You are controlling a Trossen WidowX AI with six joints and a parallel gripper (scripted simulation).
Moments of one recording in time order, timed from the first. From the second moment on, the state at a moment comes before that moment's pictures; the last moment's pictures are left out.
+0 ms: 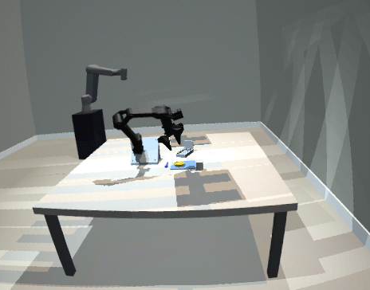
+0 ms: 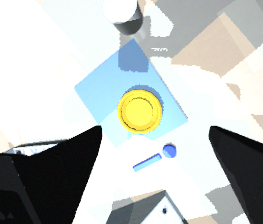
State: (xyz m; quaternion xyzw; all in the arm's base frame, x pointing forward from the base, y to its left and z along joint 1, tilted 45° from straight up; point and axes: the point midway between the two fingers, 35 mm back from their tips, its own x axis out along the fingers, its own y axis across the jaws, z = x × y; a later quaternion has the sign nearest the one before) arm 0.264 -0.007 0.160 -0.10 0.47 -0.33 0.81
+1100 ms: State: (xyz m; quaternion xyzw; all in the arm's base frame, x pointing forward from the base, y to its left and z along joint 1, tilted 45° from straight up) arm 0.287 -0.036 0.085 -0.31 0.62 -0.23 0.68
